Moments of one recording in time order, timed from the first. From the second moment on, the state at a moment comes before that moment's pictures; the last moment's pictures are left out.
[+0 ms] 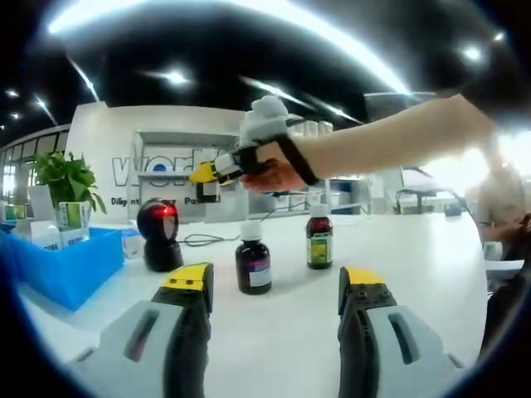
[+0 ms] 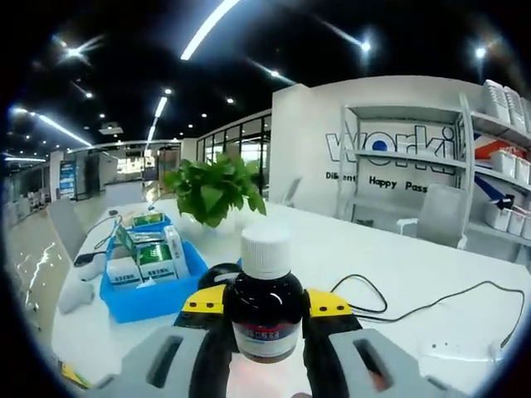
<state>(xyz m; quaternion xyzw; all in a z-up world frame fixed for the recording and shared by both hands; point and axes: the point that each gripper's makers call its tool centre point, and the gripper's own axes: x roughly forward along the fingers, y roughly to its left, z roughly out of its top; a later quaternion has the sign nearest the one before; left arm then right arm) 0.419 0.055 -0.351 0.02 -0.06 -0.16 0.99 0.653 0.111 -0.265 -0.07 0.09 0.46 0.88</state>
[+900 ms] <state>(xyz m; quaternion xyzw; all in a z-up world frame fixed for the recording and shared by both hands) 0.419 0.055 -0.351 0.02 -0.06 -0.16 0.99 0.655 0.124 -0.321 -0.08 0.13 0.45 0.88</state>
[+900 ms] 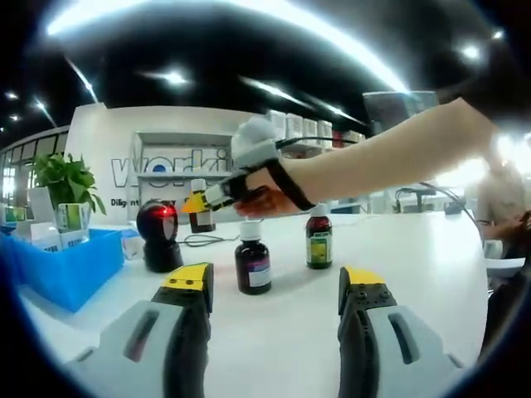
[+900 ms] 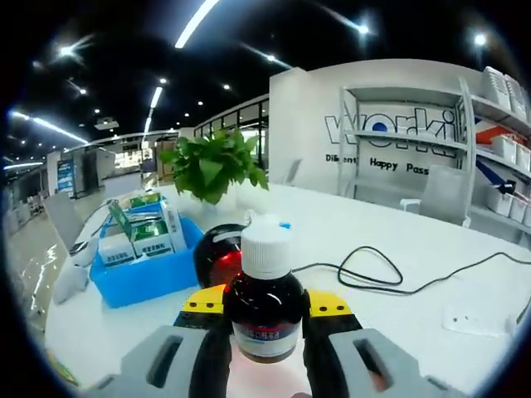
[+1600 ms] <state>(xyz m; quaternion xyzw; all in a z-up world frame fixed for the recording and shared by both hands) 0.418 0.055 -0.353 0.03 -0.06 -0.15 0.99 0.640 0.109 -0.300 -0.07 0.12 0.45 0.88</state>
